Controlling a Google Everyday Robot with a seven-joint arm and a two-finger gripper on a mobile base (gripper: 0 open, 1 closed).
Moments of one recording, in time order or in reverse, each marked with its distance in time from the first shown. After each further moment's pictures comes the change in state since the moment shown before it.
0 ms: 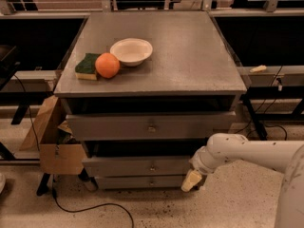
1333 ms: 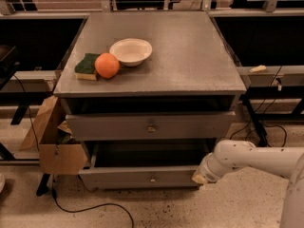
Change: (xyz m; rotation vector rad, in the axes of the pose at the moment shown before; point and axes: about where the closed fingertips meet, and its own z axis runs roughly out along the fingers) arm 0.032 0.014 0.003 -0.018 0.030 0.060
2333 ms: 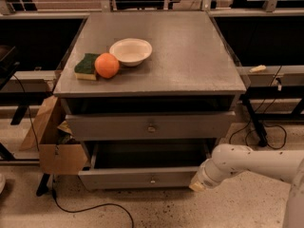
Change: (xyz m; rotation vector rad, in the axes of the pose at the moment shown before) arm 0.005 0.034 0.004 -0.071 0.014 0.011
